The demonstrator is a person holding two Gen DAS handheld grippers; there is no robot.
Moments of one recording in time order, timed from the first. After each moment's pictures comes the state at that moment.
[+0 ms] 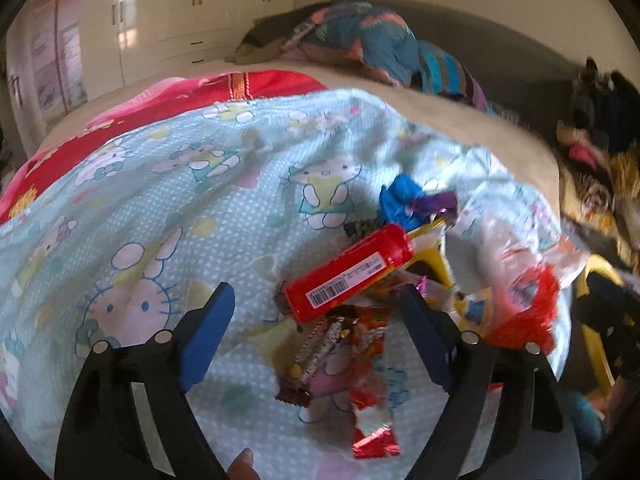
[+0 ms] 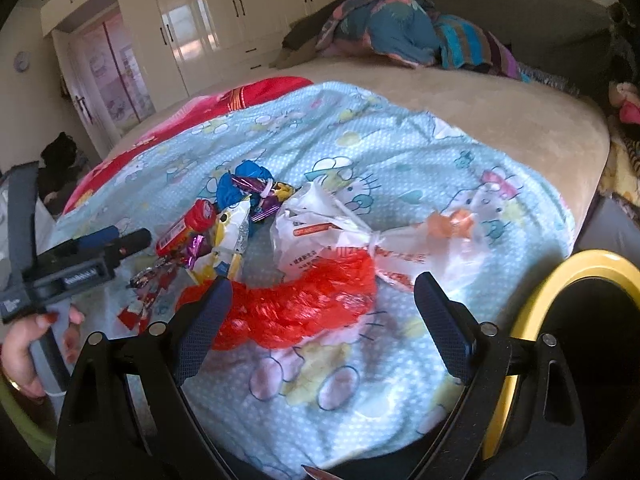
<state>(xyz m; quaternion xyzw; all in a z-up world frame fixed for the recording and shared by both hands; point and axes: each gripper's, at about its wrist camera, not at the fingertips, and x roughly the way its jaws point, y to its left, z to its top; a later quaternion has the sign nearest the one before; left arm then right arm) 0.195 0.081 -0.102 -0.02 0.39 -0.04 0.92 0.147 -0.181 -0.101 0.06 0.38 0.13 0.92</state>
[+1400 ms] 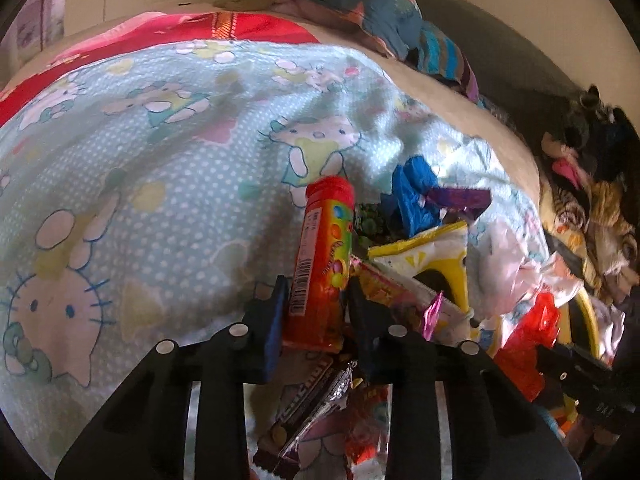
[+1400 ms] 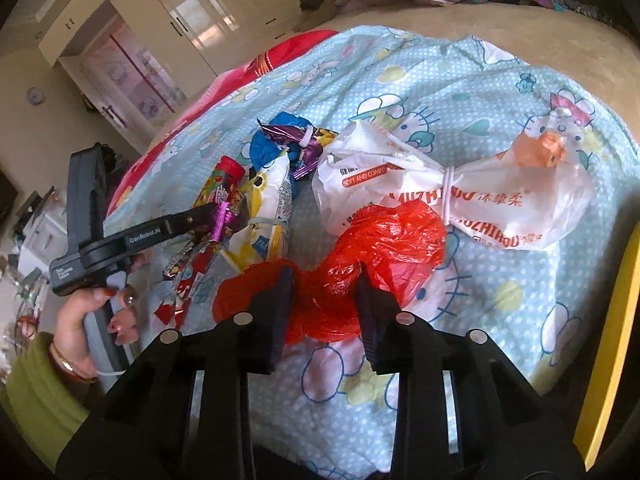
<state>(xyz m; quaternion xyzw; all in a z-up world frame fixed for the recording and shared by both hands) 0.239 0.097 -0.133 -0.12 0.44 -0.09 0.88 0.163 -0.171 -0.132 0.14 0.44 0.21 0.86</state>
